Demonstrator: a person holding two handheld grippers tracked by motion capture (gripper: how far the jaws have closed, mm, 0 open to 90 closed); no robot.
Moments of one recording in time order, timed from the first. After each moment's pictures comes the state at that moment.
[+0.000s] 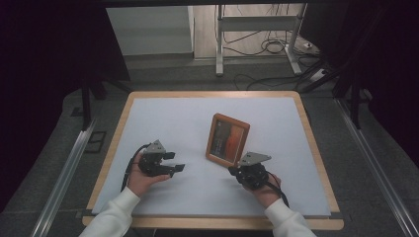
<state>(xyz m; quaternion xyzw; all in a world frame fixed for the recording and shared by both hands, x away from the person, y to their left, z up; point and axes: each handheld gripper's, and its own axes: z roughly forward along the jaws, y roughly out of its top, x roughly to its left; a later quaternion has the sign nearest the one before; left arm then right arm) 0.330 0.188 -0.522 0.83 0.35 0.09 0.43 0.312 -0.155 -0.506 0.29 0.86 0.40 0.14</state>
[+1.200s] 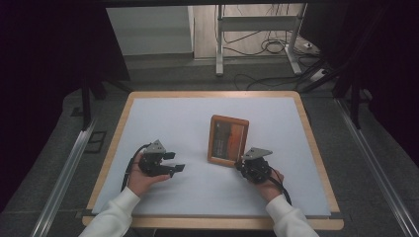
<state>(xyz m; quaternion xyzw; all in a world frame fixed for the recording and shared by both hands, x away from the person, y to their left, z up) 0.331 0.188 -0.523 0.83 0.35 0.08 0.43 0.338 -0.169 -0.522 0.33 0.86 0.37 0.16</state>
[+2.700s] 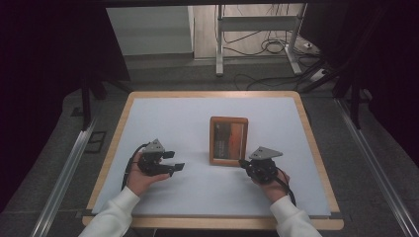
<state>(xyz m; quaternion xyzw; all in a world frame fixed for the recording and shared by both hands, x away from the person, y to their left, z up) 0.330 0.191 -0.519 0.82 0.35 0.09 0.44 0.329 -0.184 -0.508 0.33 0.83 0.41 0.18</state>
